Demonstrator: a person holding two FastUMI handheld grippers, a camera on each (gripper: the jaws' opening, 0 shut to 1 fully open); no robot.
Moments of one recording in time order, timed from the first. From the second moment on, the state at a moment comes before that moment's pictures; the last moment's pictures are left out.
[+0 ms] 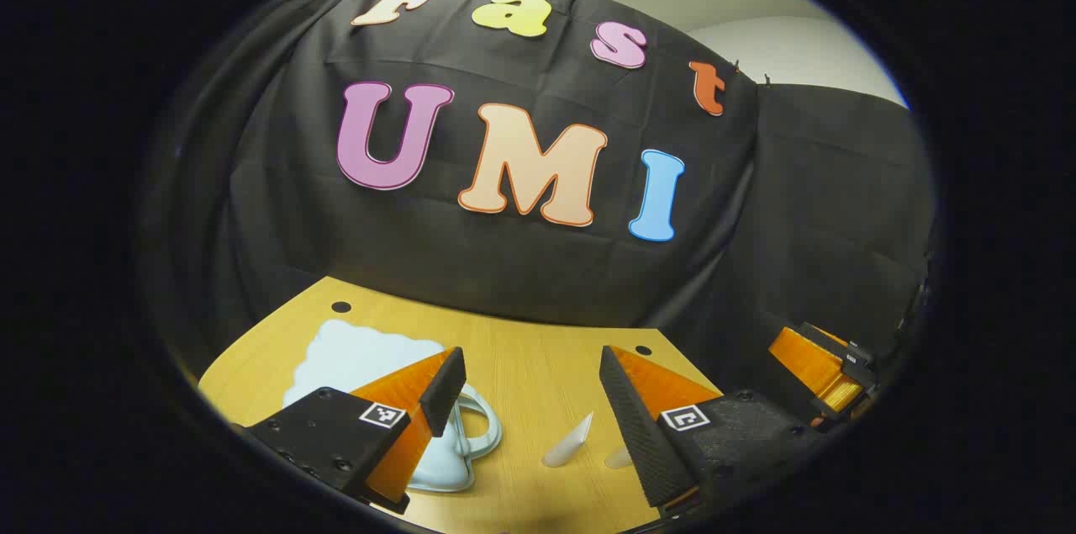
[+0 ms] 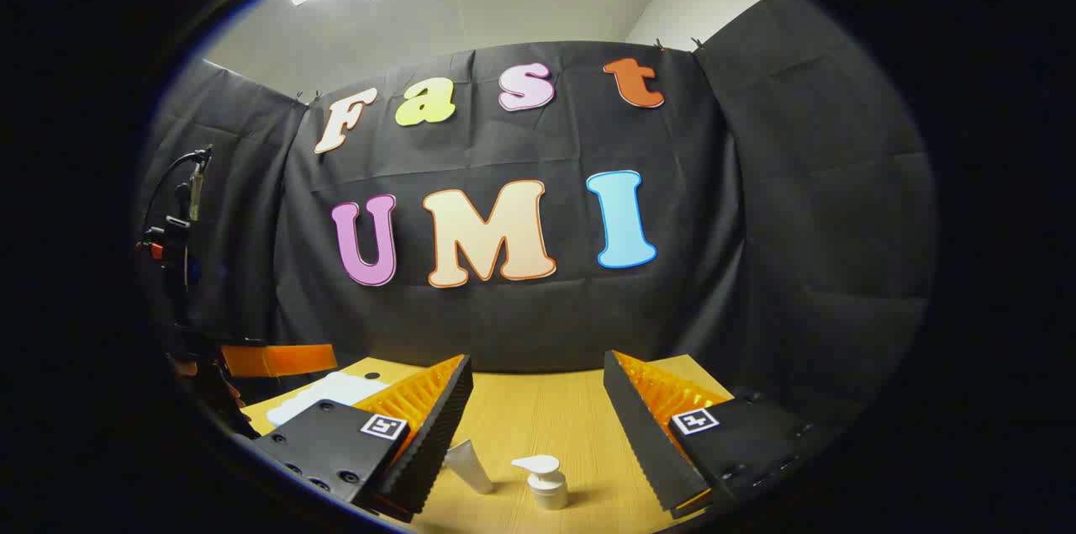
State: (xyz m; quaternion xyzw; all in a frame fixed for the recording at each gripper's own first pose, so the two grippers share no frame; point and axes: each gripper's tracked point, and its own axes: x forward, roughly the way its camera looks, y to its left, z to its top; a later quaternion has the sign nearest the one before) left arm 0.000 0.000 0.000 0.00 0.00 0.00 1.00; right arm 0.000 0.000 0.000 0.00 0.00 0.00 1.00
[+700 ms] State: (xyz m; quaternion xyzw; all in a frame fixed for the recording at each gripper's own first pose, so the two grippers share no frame) left arm 0.011 0.002 -0.016 0.01 0.03 0.01 1.00; right arm 0.013 -0.003 -0.005 0.00 0.01 0.01 1.00
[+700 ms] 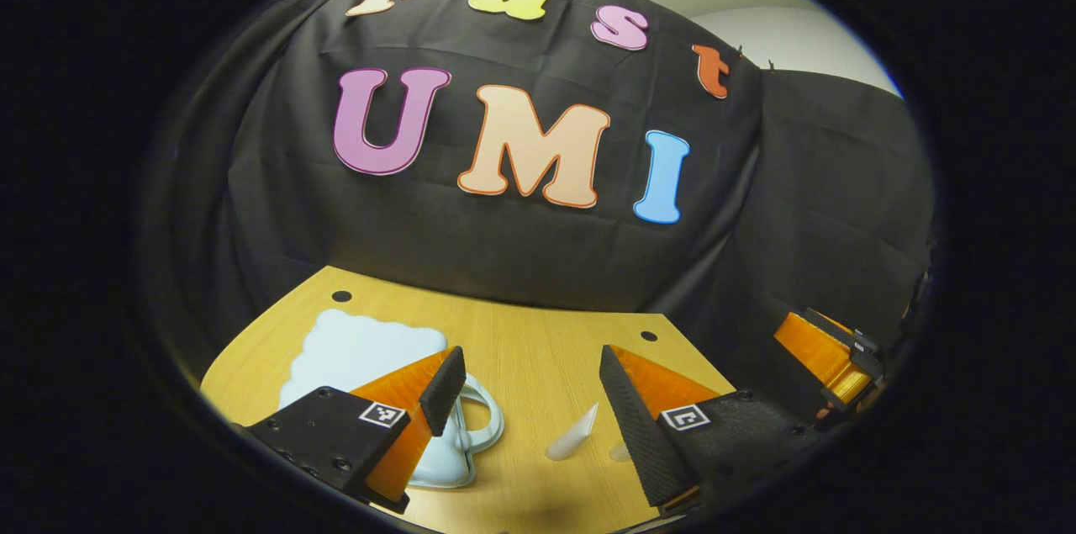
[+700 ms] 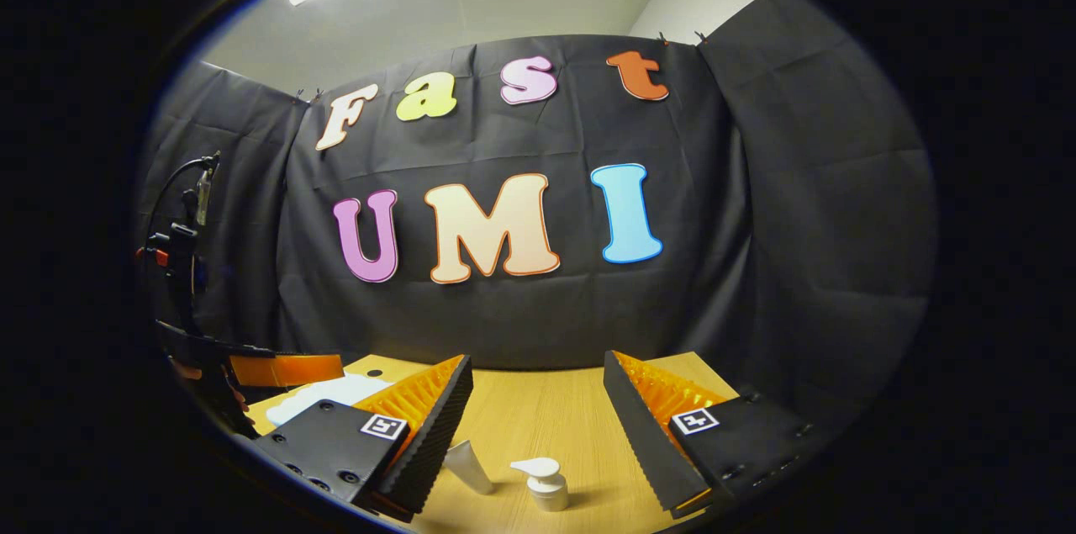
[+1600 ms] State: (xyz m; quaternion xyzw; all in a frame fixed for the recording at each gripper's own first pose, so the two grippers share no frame) left arm 0.108 0.031 -0.091 -0.05 0.25 0.00 0.97; right arm 0.009 -0.019 -0.035 0.02 0.05 0.00 1.00
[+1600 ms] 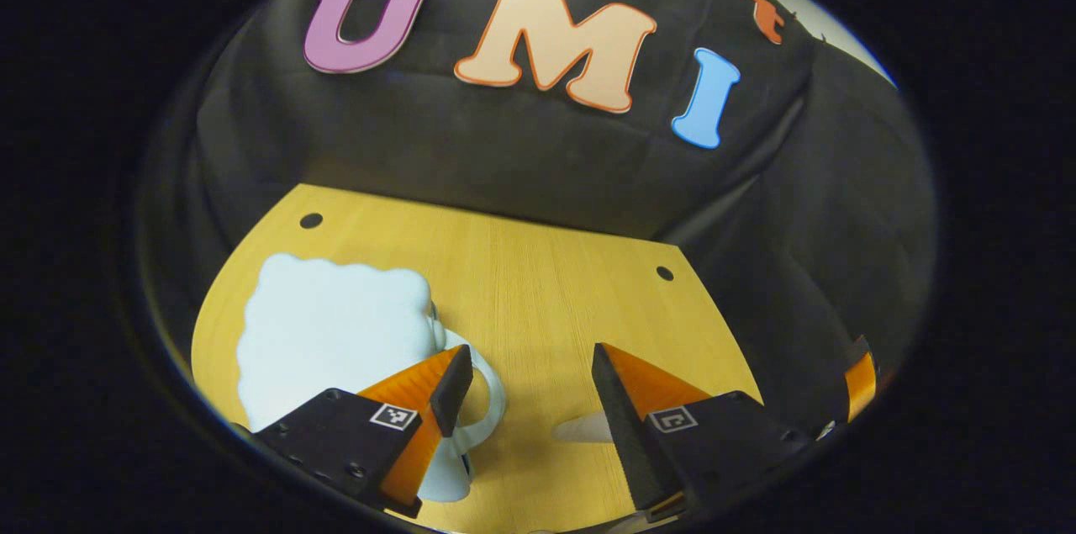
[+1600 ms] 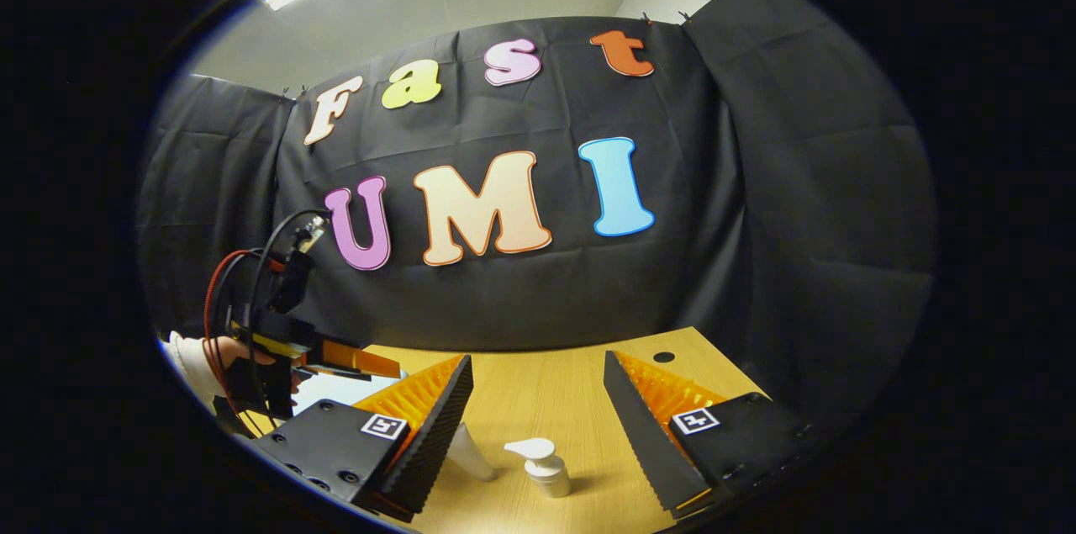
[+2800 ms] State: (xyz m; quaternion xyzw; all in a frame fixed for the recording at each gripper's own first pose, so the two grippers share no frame) left arm 0.153 0.067 -0.218 -0.07 0.50 0.10 0.86; right arm 0.006 -0.068 -0.059 0.05 0.08 -0.04 1.00
